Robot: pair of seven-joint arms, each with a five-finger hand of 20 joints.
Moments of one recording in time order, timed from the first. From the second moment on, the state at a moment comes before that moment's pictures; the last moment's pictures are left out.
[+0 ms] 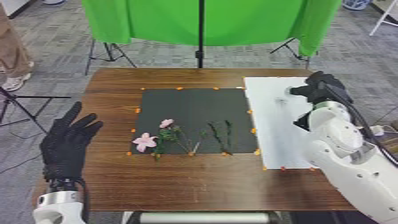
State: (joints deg) left arm 129.4 -47.2 -86.7 -121.9 25.3 20.3 40.1; right arm -76.7 -41.5 60.1 -106.1 -124.5 6.9 56.6
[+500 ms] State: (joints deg) left arm 128.6 -45.7 -85.9 -121.8 24.3 20.6 40.4; right arm -75.2 -40.5 58.5 -96.9 -121.5 -4.8 62.7
